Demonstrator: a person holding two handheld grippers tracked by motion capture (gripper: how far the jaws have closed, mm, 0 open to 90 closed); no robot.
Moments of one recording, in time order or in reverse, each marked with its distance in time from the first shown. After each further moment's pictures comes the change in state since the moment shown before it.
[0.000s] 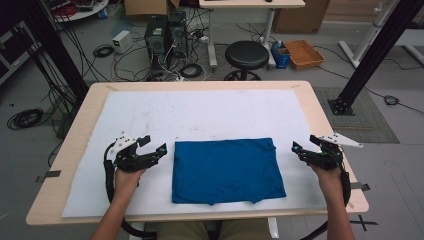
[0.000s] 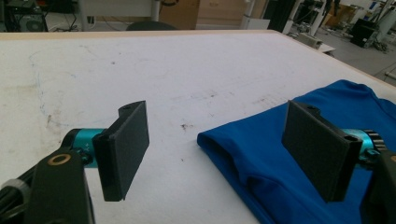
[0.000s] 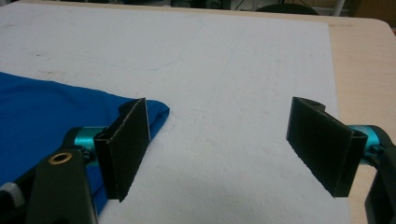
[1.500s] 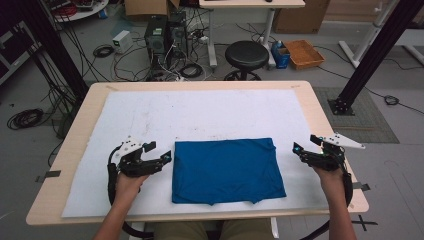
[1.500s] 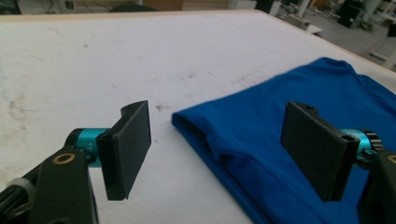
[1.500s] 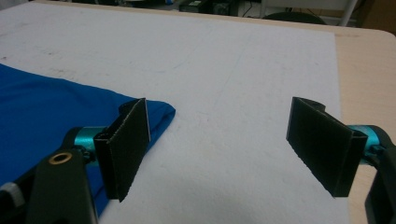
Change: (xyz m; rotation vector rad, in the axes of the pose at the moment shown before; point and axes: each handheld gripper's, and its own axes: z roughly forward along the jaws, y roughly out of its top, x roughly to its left) left arm -0.019 -0.008 0.000 0.101 -0.067 0.023; right arm 0.000 -0.001 -0.002 -0.018 0.029 -0.032
